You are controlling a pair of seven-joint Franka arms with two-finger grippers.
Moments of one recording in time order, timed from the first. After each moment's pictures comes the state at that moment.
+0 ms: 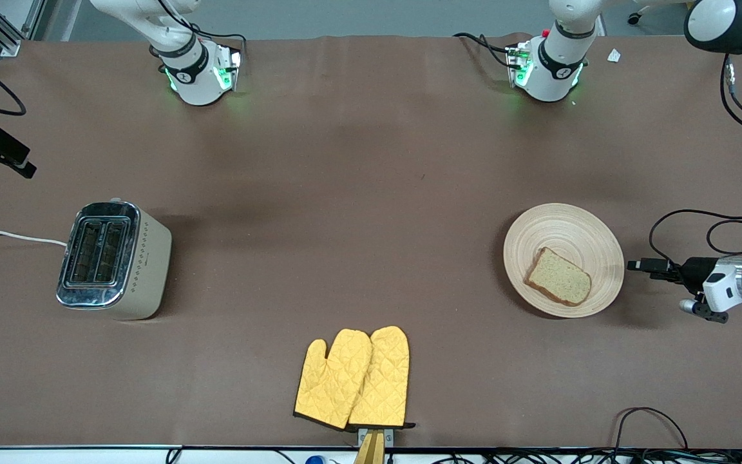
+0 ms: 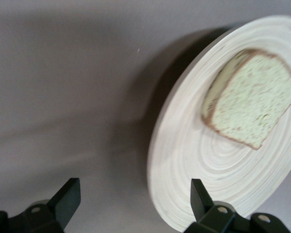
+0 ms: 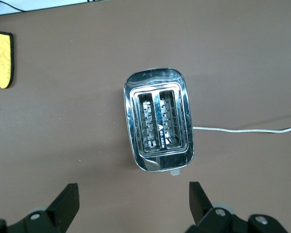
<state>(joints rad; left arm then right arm) 0.52 0.80 -0.34 -1.36 -0.04 1.76 0.47 0.00 -0.09 -0.06 -1.63 -0.02 1.64 0.08</state>
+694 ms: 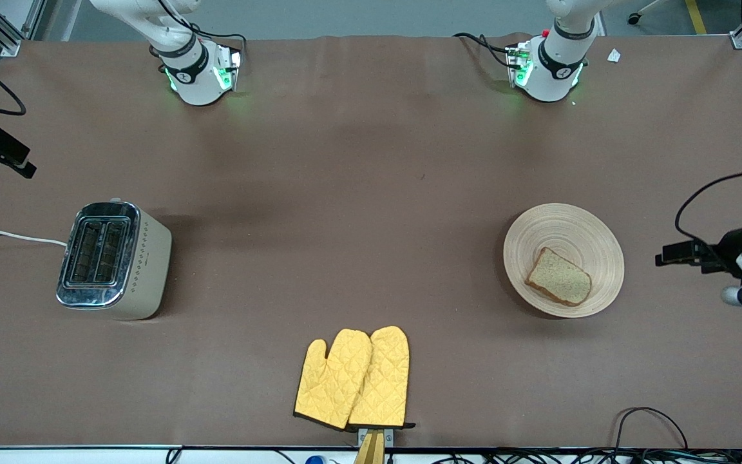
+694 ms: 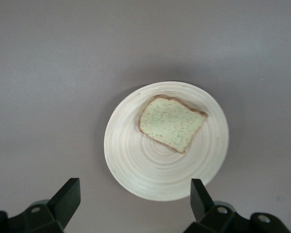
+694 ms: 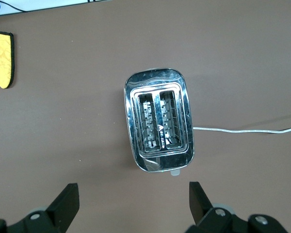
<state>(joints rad) 0.36 0.39 -0.38 -1.35 0.03 1.65 0.14 0.00 -0.08 -0.06 -1.63 -0.02 1.64 0.08</state>
